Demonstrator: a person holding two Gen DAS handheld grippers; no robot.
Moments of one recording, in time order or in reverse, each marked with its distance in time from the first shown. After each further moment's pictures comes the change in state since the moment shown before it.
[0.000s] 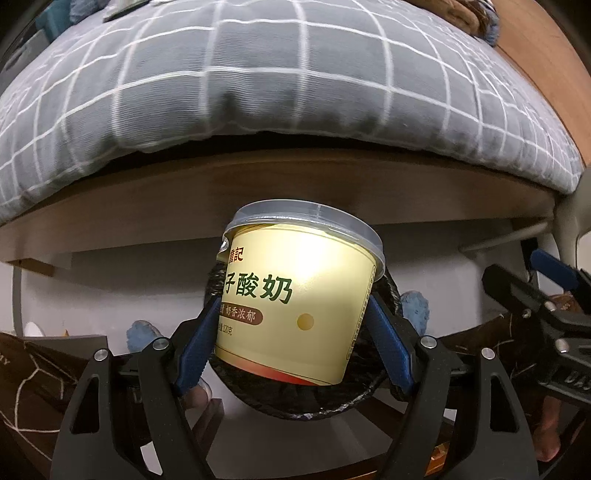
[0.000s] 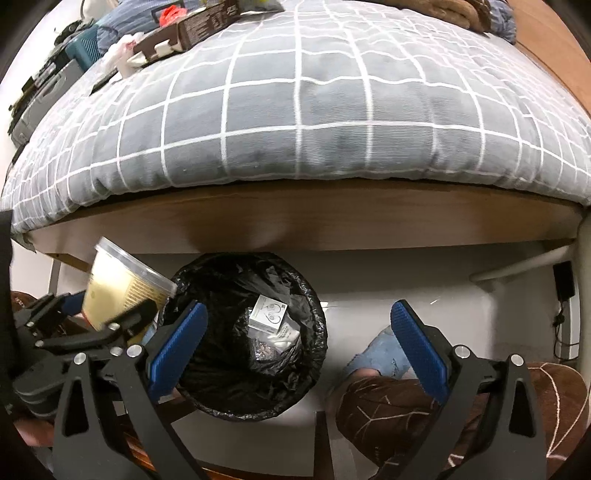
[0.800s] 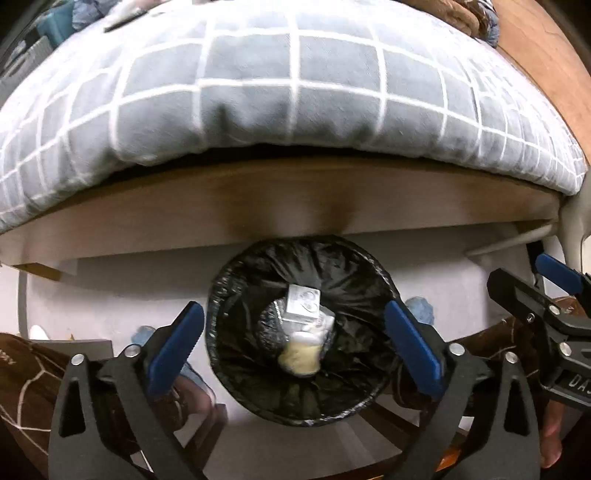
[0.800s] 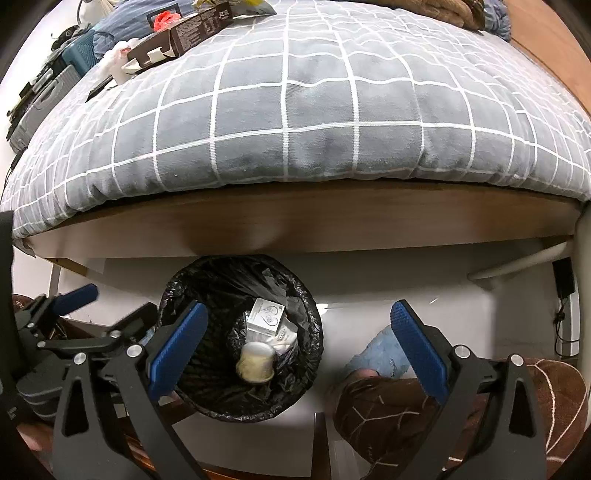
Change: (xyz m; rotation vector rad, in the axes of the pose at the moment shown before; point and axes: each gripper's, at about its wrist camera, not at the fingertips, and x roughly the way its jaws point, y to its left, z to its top) left arm -0.011 0.003 0.000 -0.006 -0.035 0.039; right arm 0.000 -0.004 0.002 0.008 -0.005 -0.006
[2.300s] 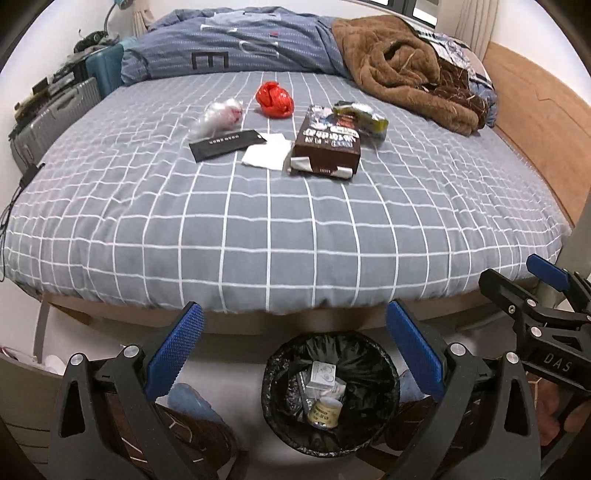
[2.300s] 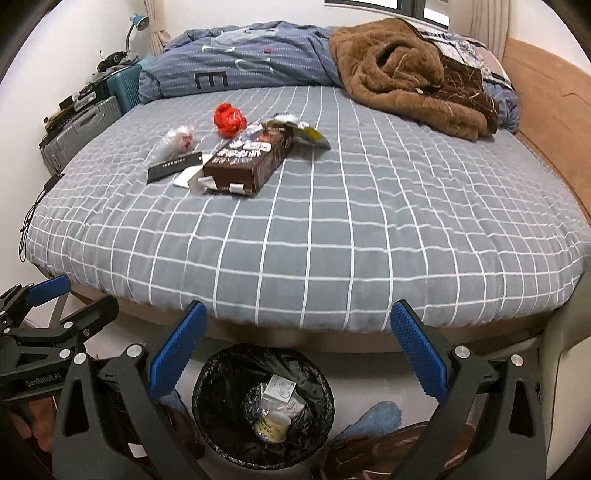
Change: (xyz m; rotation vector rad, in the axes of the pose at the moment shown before) left arm -0.151 0.060 0.058 -0.062 -0.298 0.023; right arm -0.121 0.066 0.076 -0.125 -0.285 -0.002
